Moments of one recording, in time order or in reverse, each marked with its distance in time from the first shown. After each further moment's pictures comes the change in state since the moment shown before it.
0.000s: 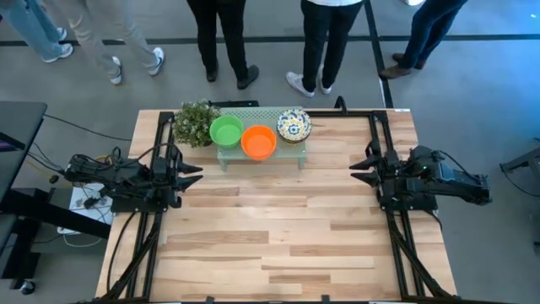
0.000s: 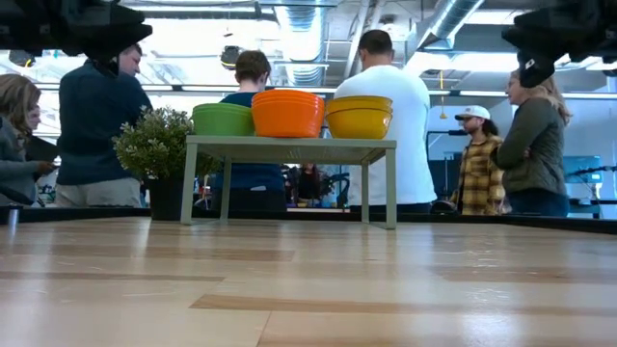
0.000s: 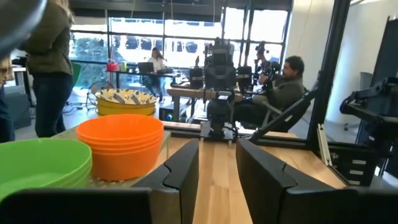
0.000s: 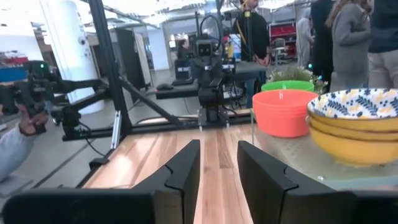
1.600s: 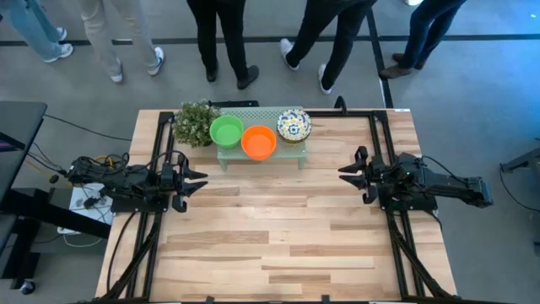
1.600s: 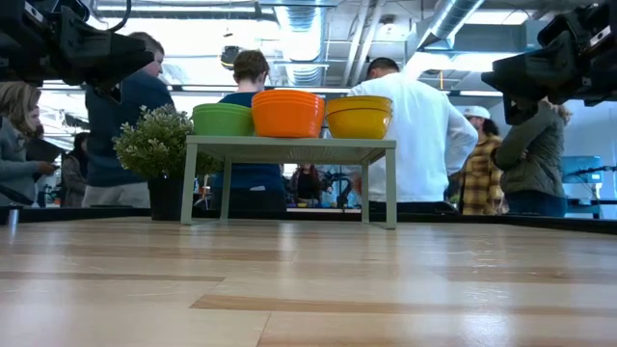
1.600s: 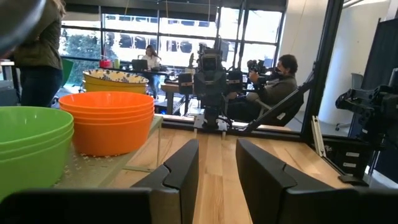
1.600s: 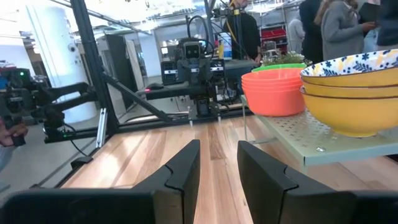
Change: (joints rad) left arm 0.000 -0.056 -0.161 0.113 0.026 -0.024; right arm -0.041 -0.001 -0.241 0.265 0.002 0.029
